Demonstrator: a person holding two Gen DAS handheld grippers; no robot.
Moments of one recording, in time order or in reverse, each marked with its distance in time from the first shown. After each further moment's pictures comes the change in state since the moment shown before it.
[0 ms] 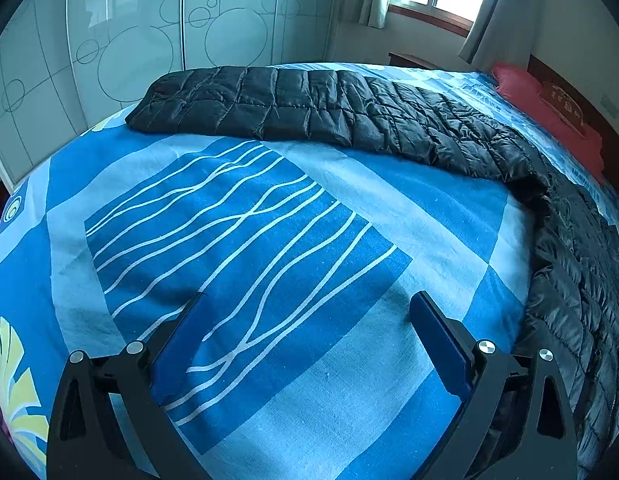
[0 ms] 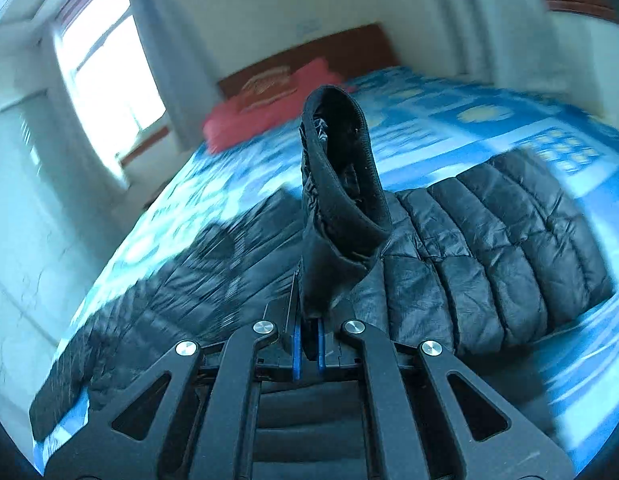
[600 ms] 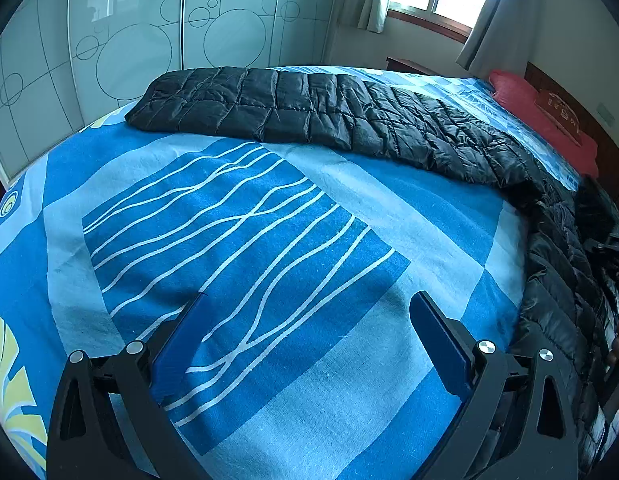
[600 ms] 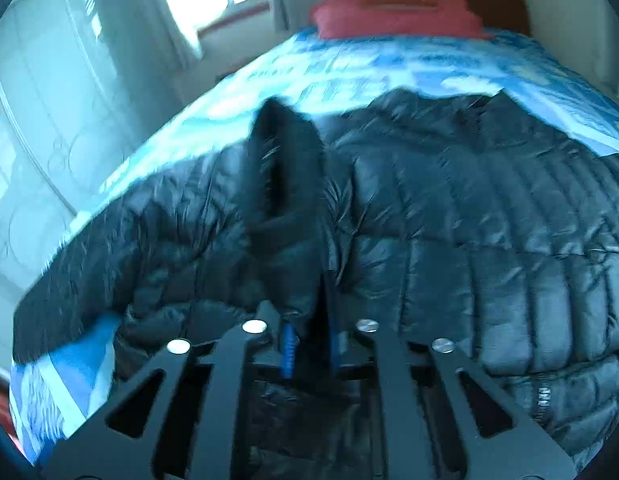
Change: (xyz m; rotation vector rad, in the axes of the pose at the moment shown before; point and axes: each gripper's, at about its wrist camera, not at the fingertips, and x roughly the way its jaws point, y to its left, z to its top) left arm -0.002 0.003 -0.001 -0.014 -0.012 -0.024; right arm 0.097 0.188 -0.086 -0.317 0.319 0.151
